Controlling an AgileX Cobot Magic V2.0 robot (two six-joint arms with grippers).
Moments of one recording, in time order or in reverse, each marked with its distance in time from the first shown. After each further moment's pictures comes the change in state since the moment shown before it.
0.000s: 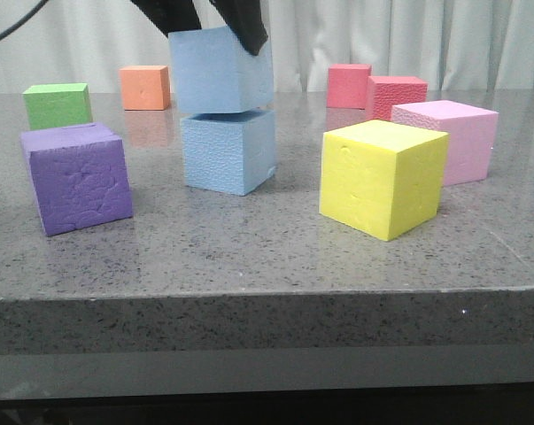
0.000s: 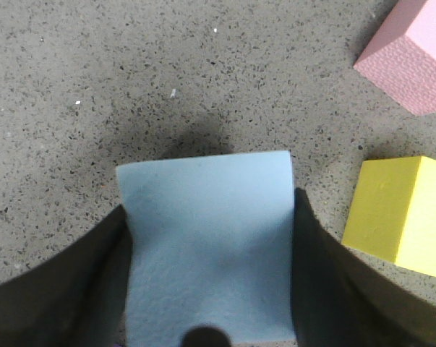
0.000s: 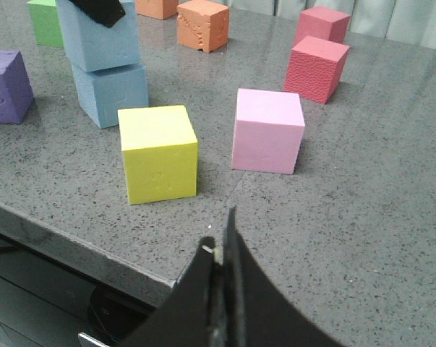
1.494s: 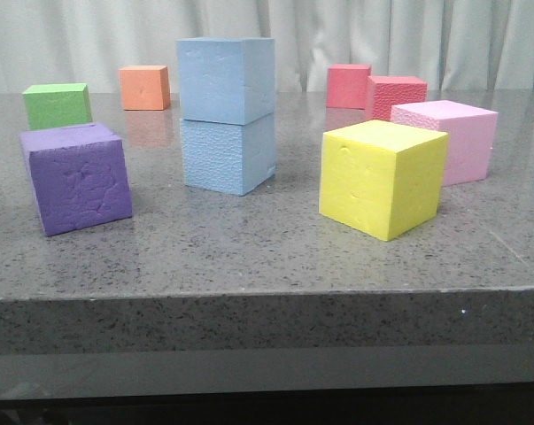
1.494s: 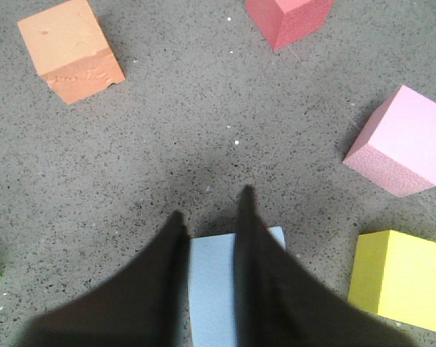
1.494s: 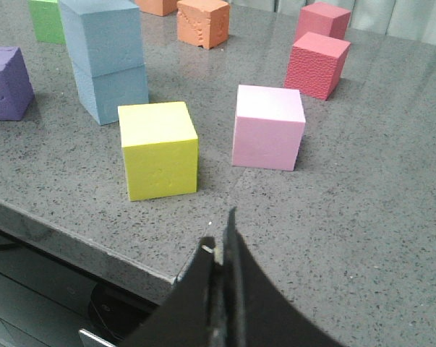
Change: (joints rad) left arm -0.033 -0.029 -0.220 0.126 0.020 0.000; right arm 0.000 0.000 0.000 0.002 0.006 0.000
